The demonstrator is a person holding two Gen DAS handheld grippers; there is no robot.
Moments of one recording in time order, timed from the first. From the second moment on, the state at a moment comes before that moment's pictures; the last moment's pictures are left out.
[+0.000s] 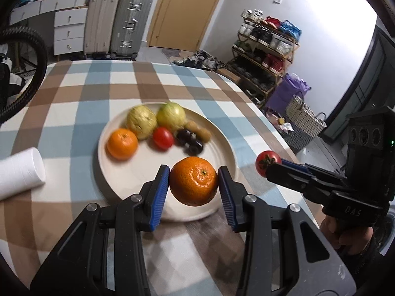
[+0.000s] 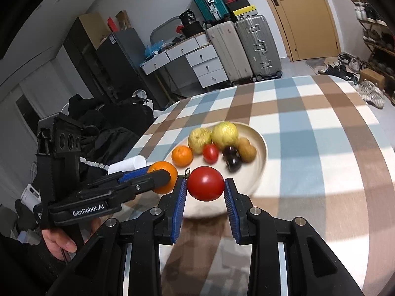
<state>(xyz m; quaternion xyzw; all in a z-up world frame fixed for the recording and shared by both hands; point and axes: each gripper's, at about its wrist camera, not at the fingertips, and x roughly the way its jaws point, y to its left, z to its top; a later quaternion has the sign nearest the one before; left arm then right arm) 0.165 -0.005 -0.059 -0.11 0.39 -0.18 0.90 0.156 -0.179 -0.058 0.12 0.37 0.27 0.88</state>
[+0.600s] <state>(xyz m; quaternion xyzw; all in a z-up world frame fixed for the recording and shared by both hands) 0.223 0.008 -0.101 -0.12 0.41 -0.16 0.89 0.240 -0.138 -0.091 0.12 0.44 0.27 0.85</state>
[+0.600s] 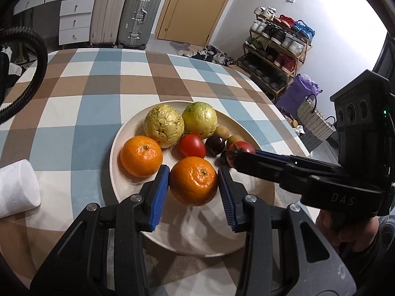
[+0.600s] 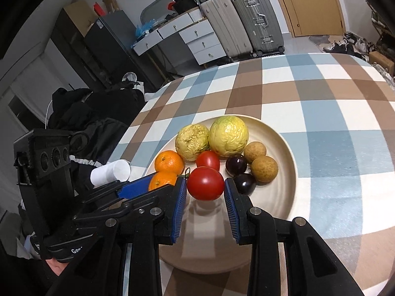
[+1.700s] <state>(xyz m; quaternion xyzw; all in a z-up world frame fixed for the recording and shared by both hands) 0.209 0.007 -0.066 -0.11 0.37 -0.13 0.91 0.203 -0.163 -0.050 0.14 0.36 0.24 0.89</state>
